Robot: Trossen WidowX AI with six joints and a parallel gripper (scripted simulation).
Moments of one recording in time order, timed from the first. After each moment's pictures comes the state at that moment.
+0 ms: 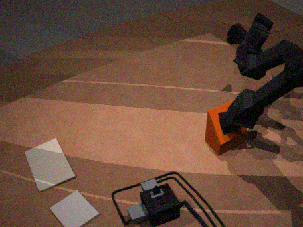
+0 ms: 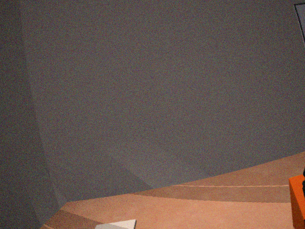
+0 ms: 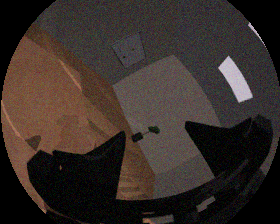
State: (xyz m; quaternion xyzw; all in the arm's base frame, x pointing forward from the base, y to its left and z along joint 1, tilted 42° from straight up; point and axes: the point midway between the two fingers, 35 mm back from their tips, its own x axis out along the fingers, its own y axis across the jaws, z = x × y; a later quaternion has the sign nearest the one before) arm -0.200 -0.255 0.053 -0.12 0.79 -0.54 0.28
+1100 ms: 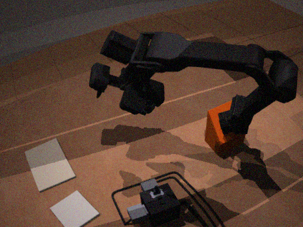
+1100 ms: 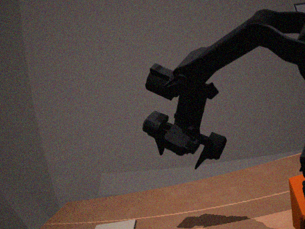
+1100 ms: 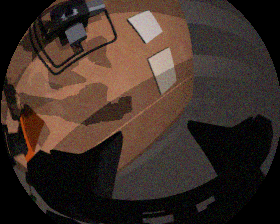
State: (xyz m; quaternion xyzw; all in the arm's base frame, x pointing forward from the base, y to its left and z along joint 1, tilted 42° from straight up) arm 0.309 -0.138 0.047 -0.40 0.43 0.38 0.72
